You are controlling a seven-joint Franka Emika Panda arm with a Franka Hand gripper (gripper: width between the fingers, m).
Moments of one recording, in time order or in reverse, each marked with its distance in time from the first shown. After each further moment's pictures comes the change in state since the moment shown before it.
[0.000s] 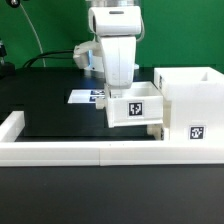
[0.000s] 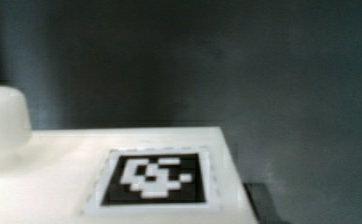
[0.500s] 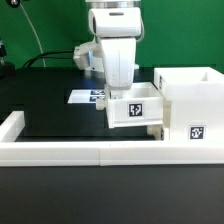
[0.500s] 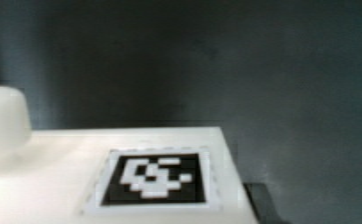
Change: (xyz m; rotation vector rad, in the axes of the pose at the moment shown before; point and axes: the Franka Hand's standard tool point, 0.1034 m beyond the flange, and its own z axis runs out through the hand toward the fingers) arm 0.002 0.000 0.000 0.001 0.001 -0.003
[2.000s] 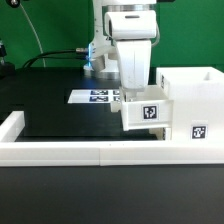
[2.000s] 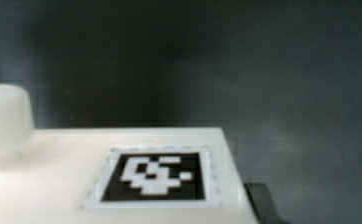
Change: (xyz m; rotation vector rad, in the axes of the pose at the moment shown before) arm 0.028 -0.001 0.006 -0.016 0.006 0.060
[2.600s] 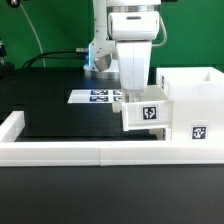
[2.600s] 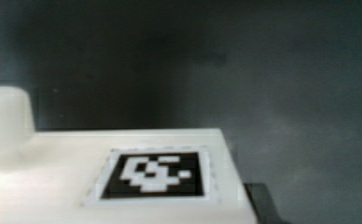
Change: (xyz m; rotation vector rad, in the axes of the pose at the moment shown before) arm 0.005 -0.003 0.001 0.011 -0.001 0.065
